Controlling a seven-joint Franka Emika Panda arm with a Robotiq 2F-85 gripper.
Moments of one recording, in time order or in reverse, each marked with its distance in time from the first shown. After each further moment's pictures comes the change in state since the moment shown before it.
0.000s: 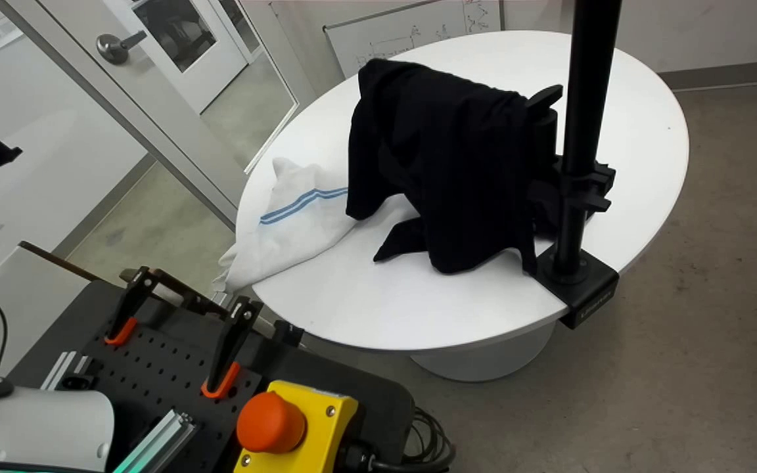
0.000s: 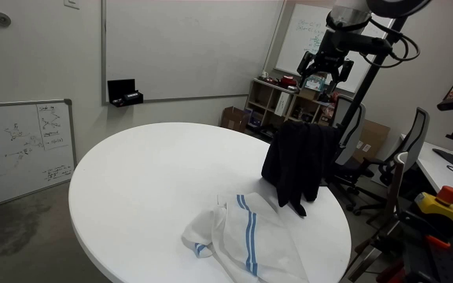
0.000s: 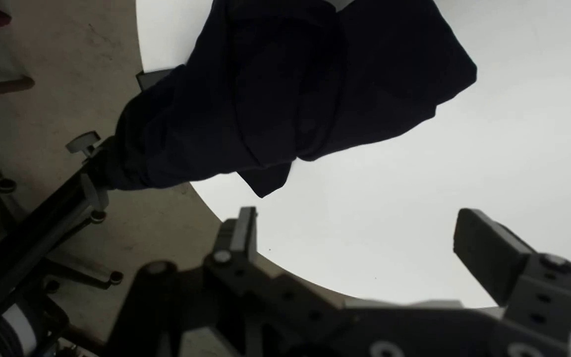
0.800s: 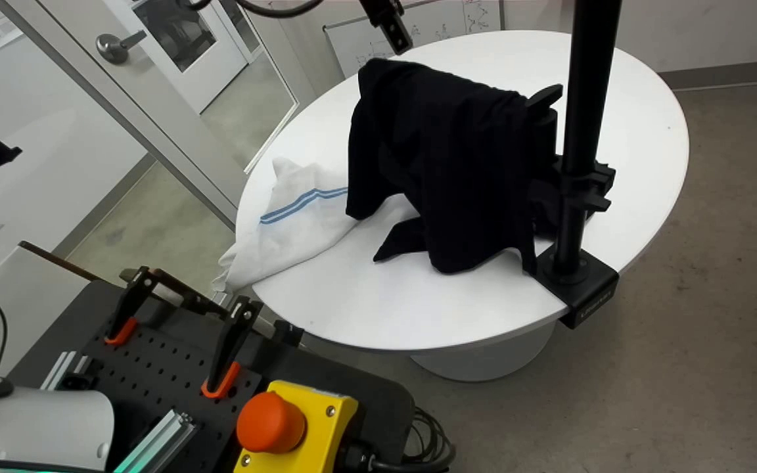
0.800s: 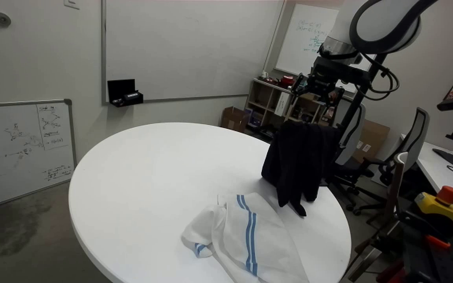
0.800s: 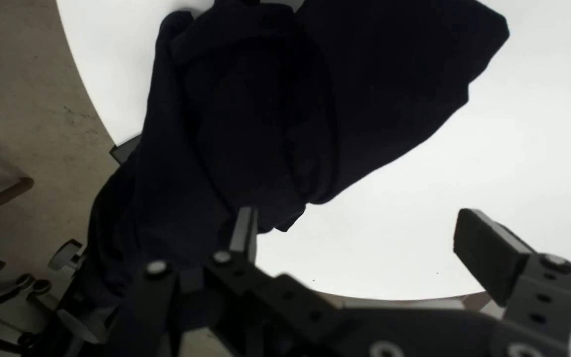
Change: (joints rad) arm 0.023 0.138 -0.077 -0.030 0.118 0.210 0.211
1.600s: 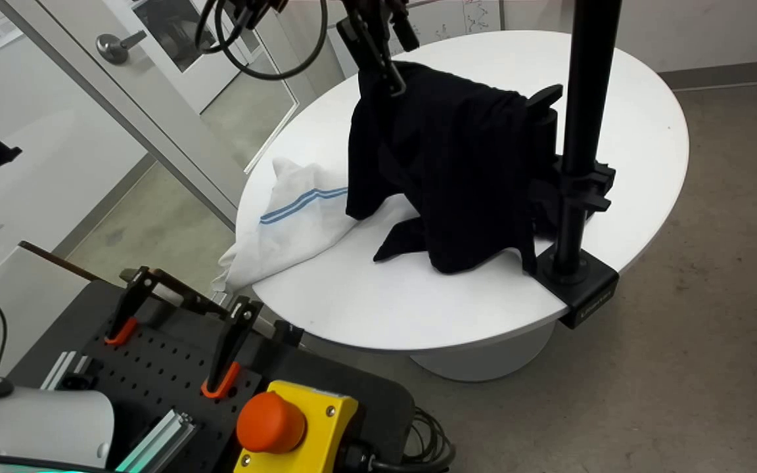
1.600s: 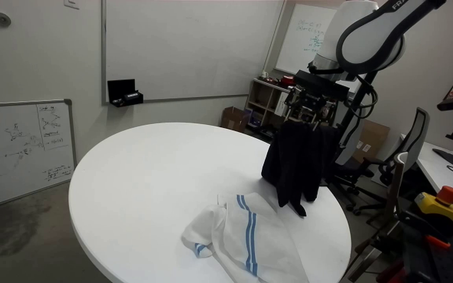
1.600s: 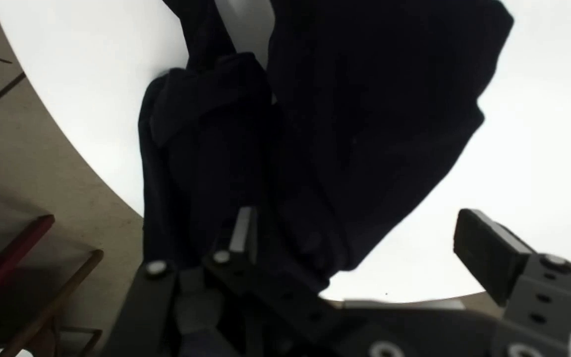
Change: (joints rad) arm 0.102 0.111 -0.083 0.013 0.031 0.059 0.338
